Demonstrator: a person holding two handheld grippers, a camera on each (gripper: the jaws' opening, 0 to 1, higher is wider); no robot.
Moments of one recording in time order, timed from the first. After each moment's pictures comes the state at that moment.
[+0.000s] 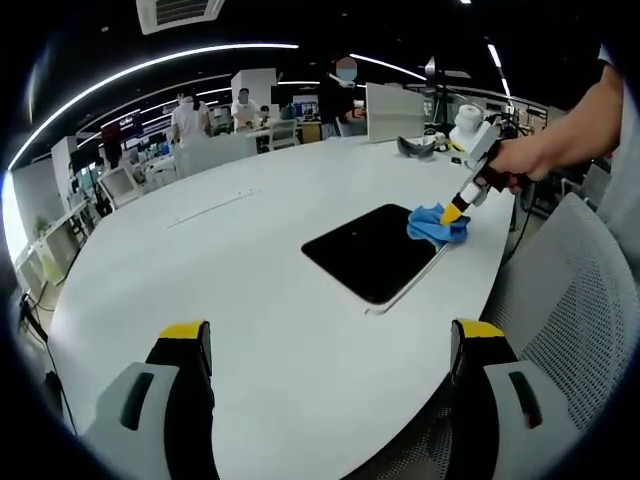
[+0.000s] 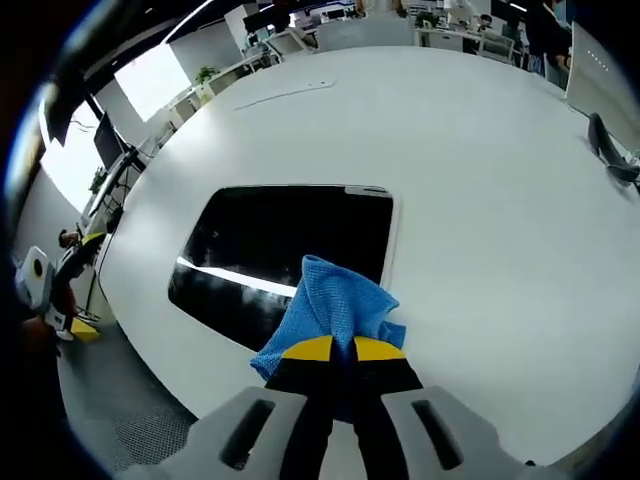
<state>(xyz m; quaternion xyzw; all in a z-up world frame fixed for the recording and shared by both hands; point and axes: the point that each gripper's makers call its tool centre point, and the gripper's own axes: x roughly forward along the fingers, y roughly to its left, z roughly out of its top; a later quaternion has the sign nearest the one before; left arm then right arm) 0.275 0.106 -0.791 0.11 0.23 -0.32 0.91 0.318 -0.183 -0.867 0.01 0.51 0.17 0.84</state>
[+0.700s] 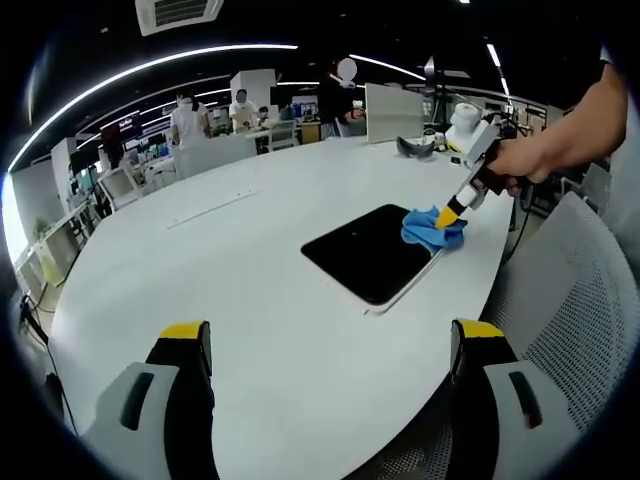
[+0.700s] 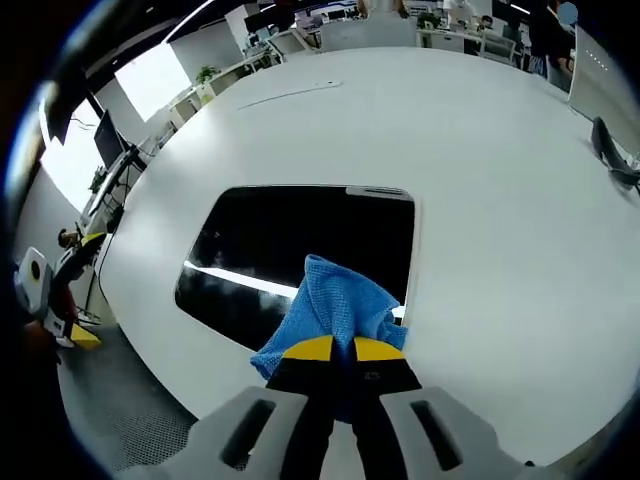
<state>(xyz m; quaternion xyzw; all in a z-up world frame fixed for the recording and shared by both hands) 0.275 0.104 -0.791 0.11 0.23 -0.33 0.91 0.319 -0.158 -0.868 0.01 0.51 0.17 0.84</state>
